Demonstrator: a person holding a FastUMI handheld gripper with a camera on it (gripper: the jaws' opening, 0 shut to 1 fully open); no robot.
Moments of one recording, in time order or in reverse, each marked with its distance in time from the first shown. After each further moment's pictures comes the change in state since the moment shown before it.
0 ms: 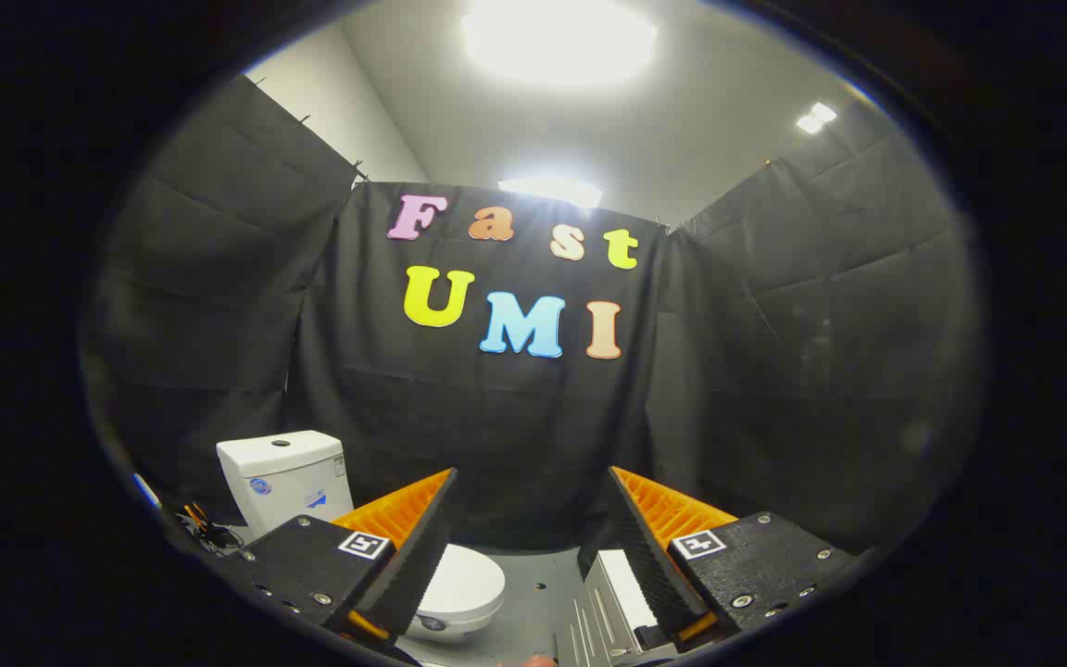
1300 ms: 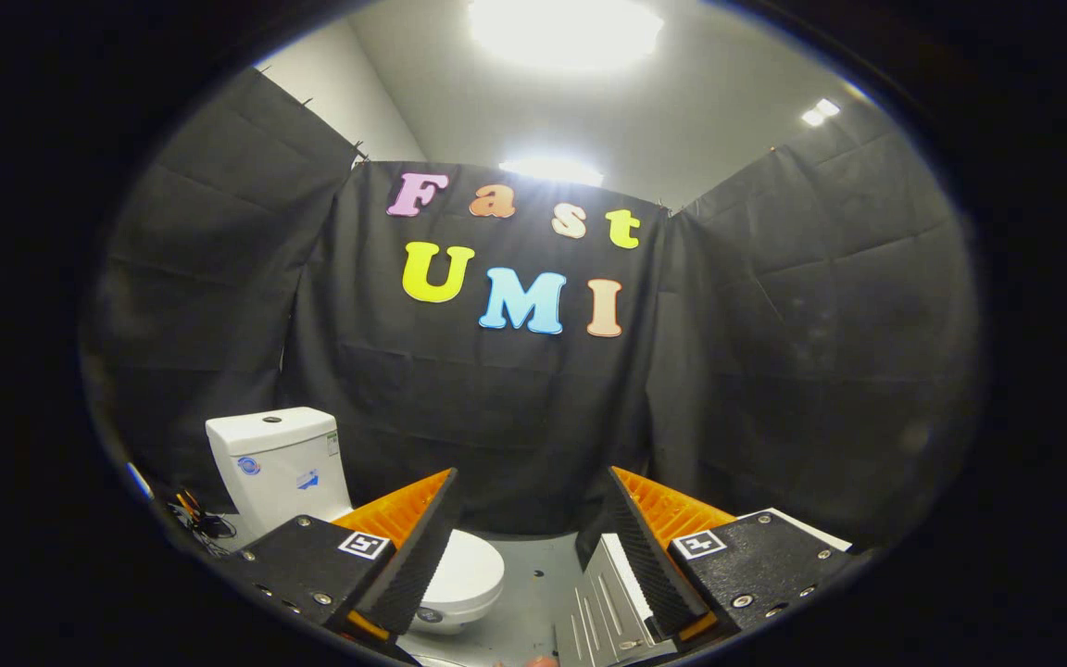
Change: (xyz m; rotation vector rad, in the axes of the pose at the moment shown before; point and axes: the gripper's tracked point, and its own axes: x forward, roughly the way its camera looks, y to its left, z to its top) arm 0.017 0.012 -0.049 -0.026 0.067 -0.009
